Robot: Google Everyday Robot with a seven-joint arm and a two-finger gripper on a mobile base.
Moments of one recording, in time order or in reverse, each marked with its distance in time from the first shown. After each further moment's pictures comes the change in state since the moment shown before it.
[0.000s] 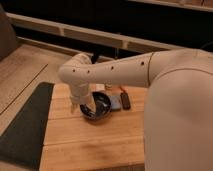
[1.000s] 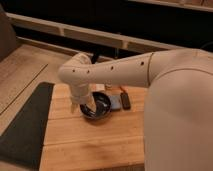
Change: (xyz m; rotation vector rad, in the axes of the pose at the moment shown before) arm -0.004 -0.003 -0.003 0.016 -0.018 -0.009
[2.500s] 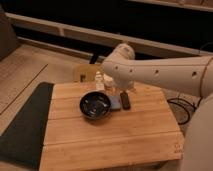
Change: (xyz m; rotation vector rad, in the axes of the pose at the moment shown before) arm -0.072 -0.232 -0.036 0.217 -0.284 0.097
